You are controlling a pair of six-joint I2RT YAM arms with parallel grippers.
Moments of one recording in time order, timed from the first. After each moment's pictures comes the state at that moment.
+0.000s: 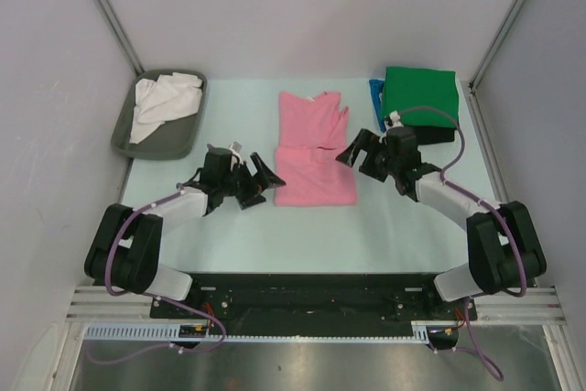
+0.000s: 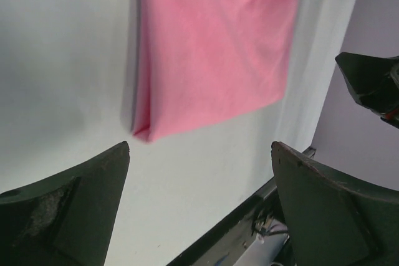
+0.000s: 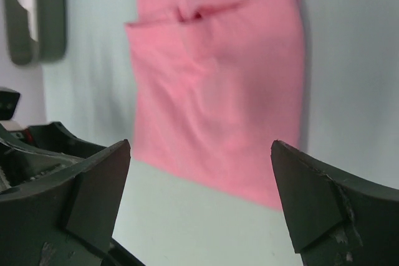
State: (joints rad) left arm -0.29 1.45 0.67 0.07 0.45 -0.89; right arm 0.32 1.49 0.87 0.08 -0.25 0.75
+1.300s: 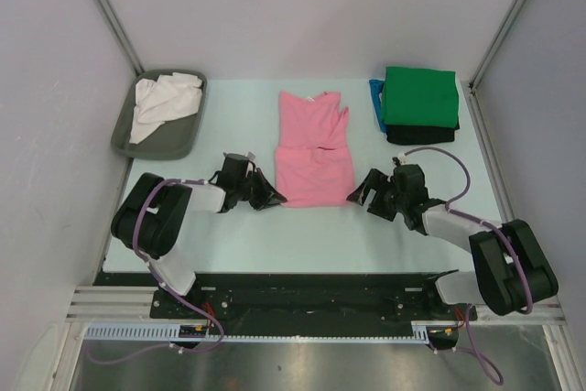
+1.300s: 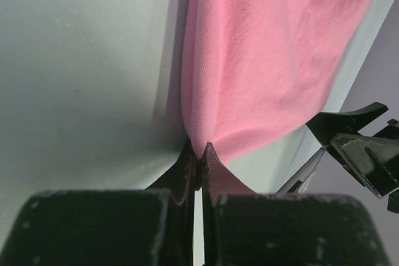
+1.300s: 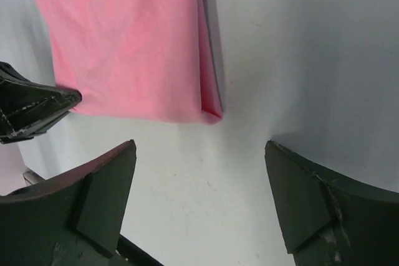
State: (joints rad) left arm -0.38 1.70 0.65 0.23 0.44 -0.96; right arm 0.33 1.31 0.47 0.11 -0.26 0.77
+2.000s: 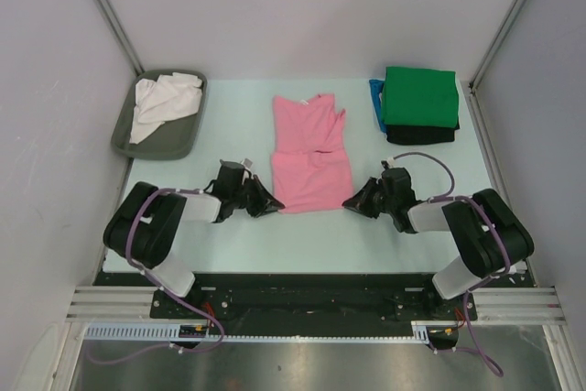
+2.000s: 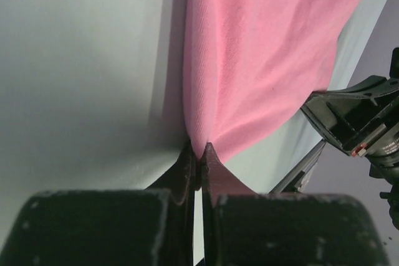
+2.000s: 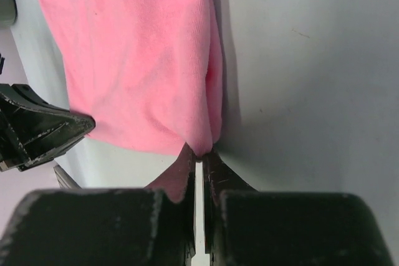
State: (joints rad) left arm -0.38 1.64 0.56 0.29 0.45 -0.97; right arm 0.38 1.57 0.45 0.44 -0.32 0.91
